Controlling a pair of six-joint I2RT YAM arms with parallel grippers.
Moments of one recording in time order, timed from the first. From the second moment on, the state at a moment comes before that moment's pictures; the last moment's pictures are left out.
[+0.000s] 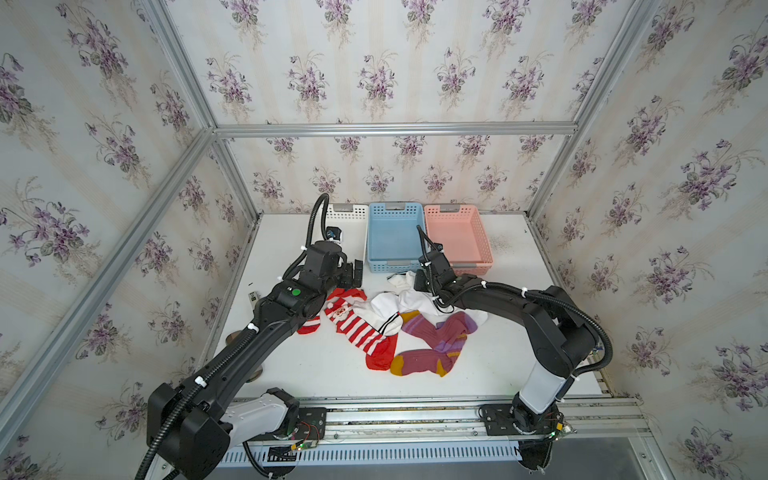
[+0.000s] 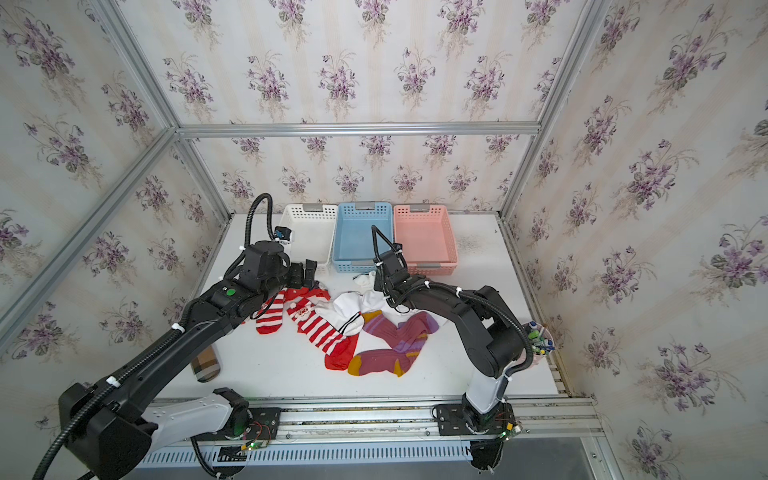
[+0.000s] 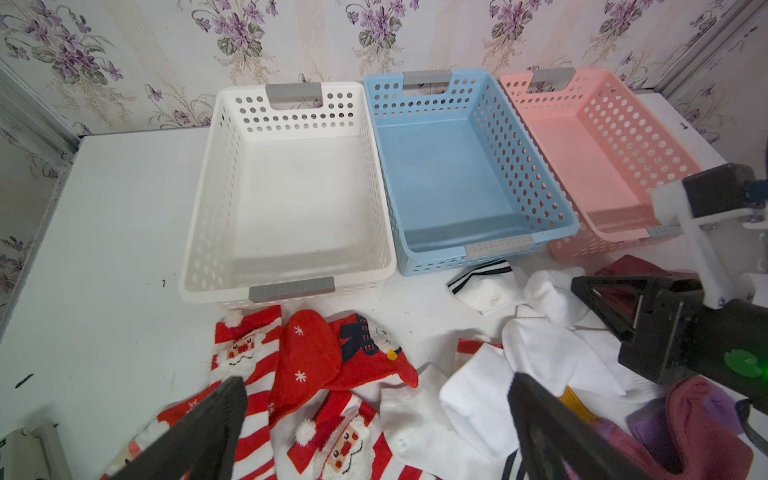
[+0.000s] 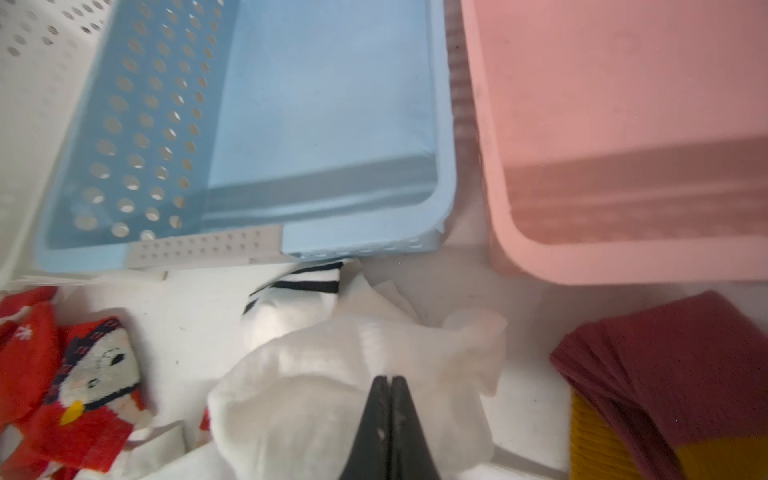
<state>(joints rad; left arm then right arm) -0.48 1.18 1.03 -0.46 -0.24 -0.22 0.66 1.74 1.05 -0.12 0.25 0.62</state>
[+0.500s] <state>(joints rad) -0.48 1.15 1.02 -0.46 -0.26 -0.22 0.73 1.61 1.24 -0.18 0.21 0.50</state>
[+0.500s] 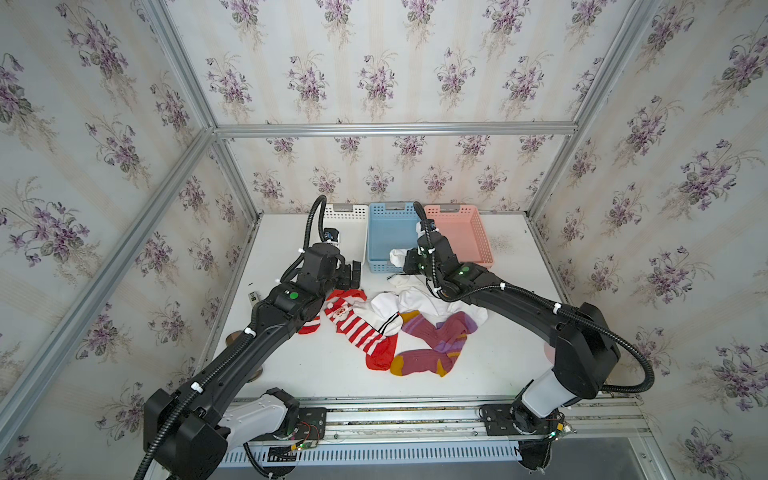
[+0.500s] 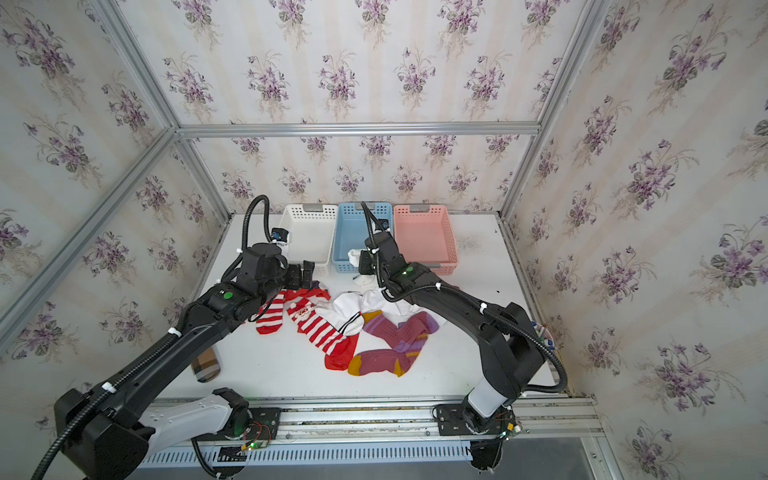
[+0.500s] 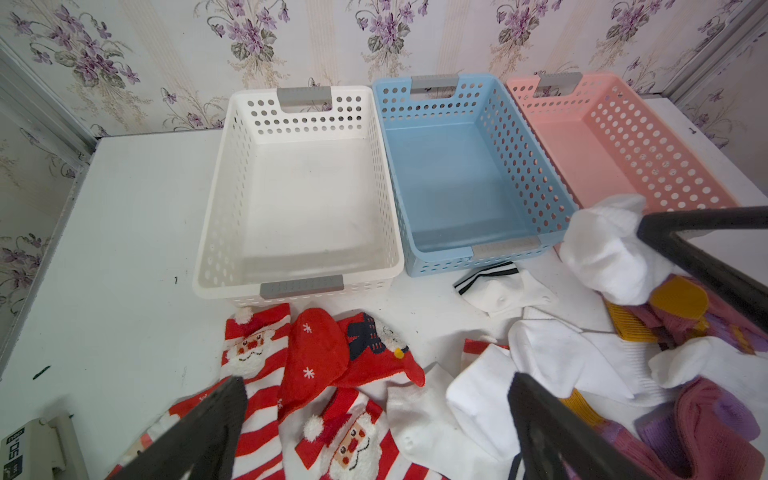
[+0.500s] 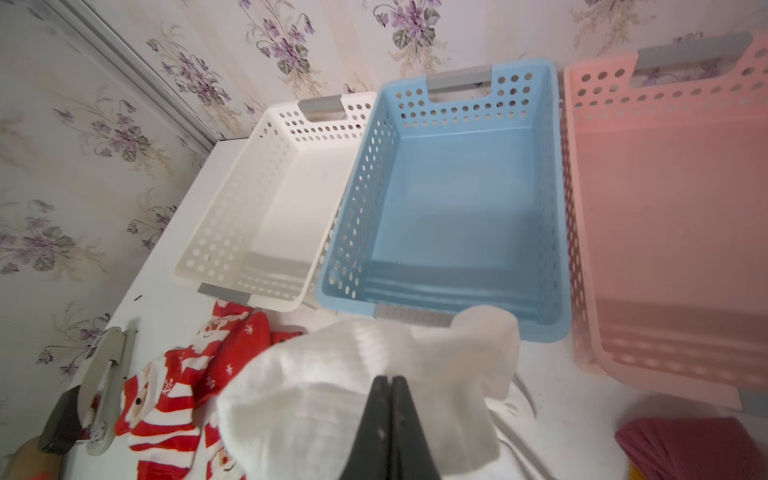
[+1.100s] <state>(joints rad) -0.48 1.09 1.00 -0.49 -0.26 -0.25 0.73 1.91 1.57 -0.11 -0.02 0.44</state>
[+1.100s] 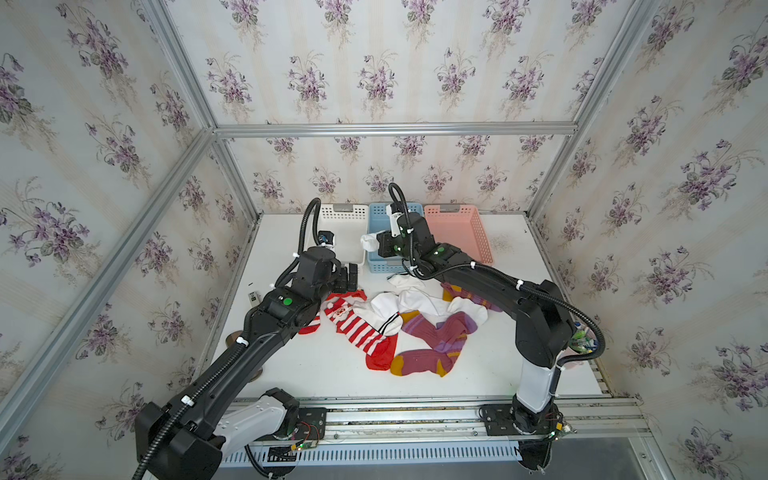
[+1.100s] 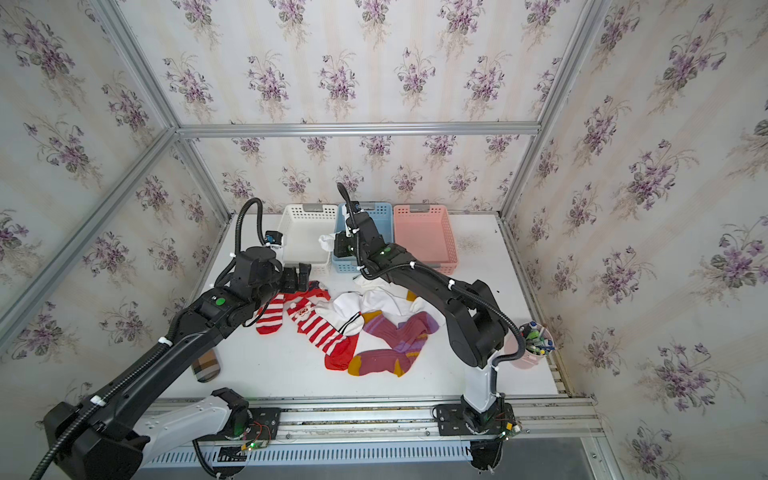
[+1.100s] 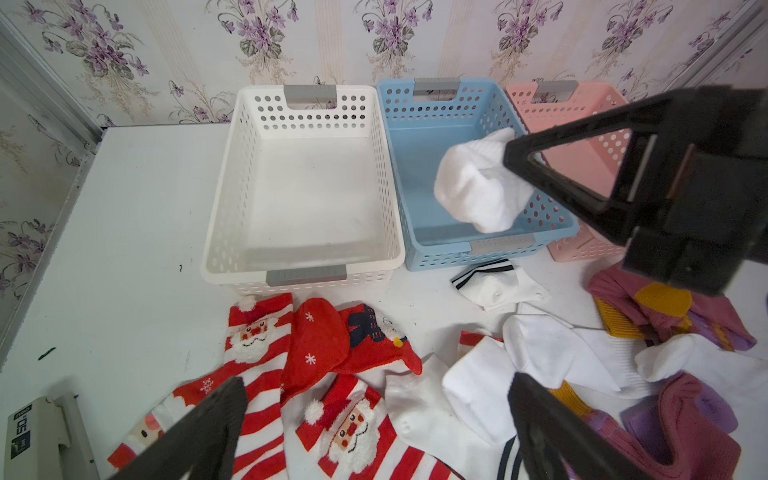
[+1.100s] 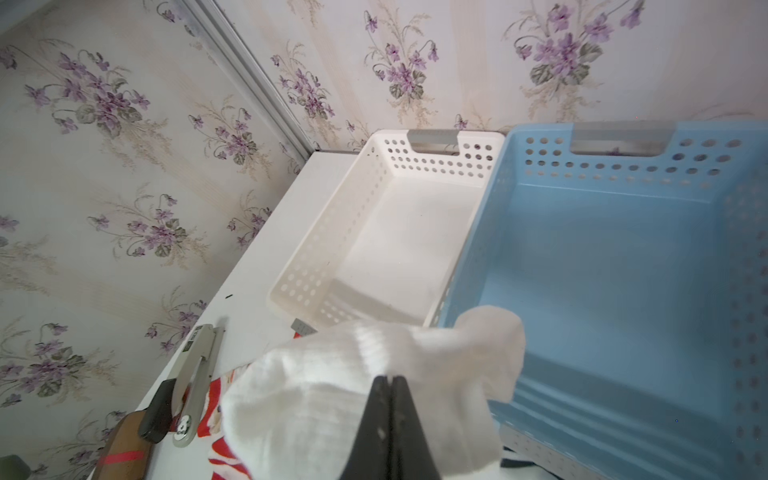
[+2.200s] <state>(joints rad) -0.48 1.06 0.99 -0.52 -0.26 -0.27 0.75 2.36 2.00 -0.07 -0.28 0.49</state>
